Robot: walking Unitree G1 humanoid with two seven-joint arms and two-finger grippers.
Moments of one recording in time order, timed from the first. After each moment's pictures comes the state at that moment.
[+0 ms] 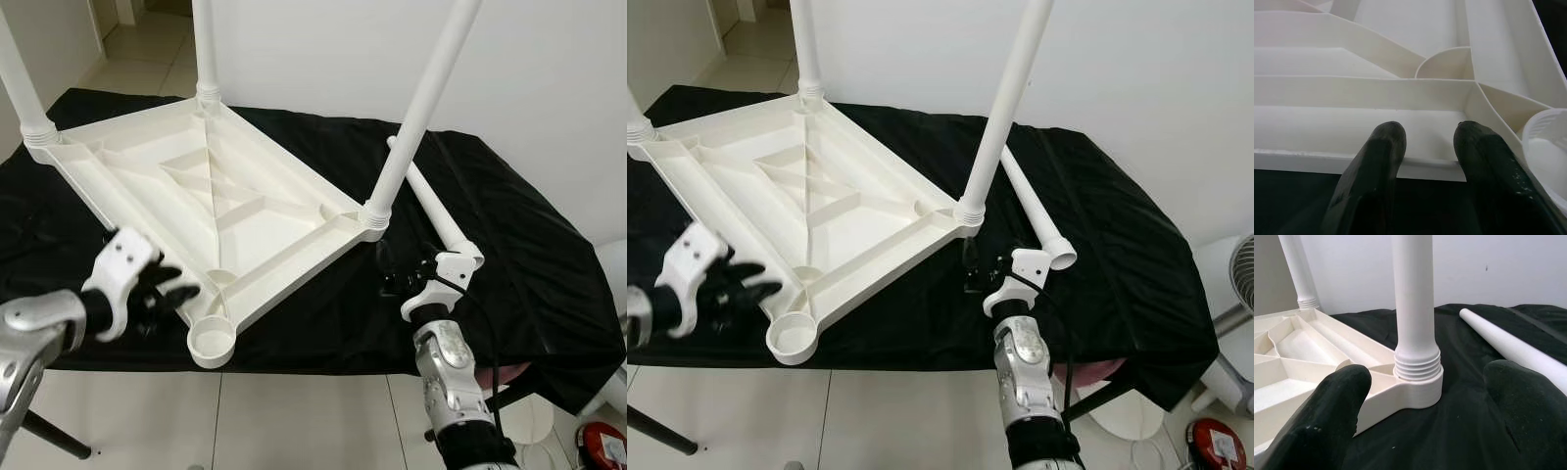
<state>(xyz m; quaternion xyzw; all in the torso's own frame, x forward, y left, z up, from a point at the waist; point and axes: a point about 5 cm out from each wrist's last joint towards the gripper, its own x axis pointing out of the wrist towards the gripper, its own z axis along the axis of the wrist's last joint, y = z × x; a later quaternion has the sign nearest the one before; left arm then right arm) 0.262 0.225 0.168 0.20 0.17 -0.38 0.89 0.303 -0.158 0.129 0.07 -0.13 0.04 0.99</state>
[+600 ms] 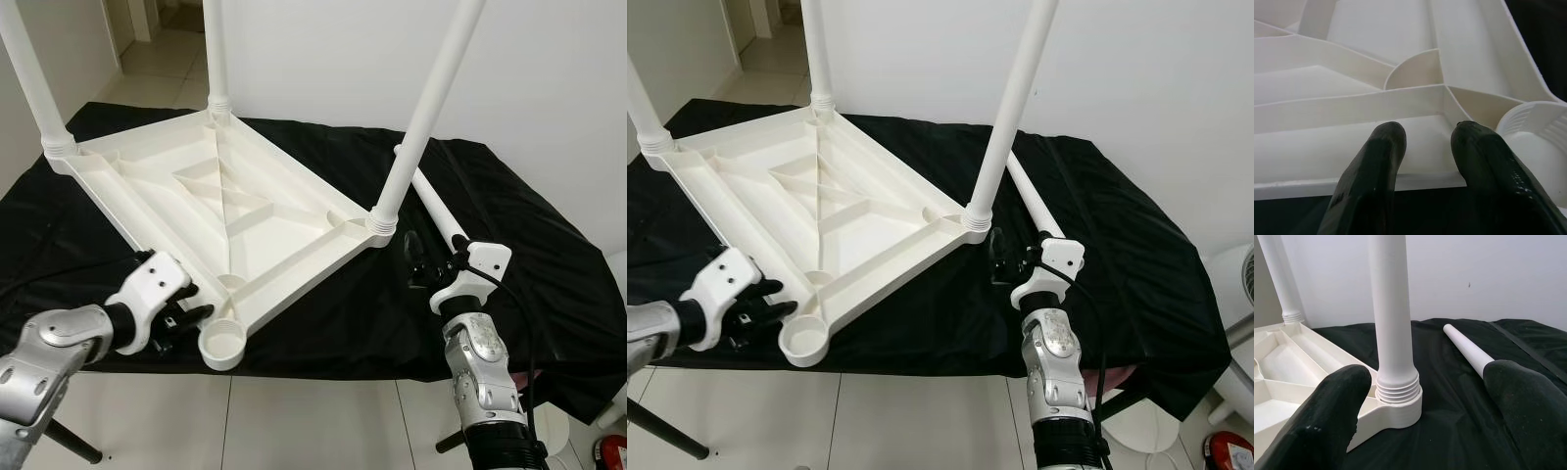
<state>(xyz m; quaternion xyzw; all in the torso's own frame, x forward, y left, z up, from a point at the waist) 0.261 0.195 0.151 0.22 0.16 -0.43 0.86 0.301 -0.183 0.148 0.05 -0.13 0.01 0.99</state>
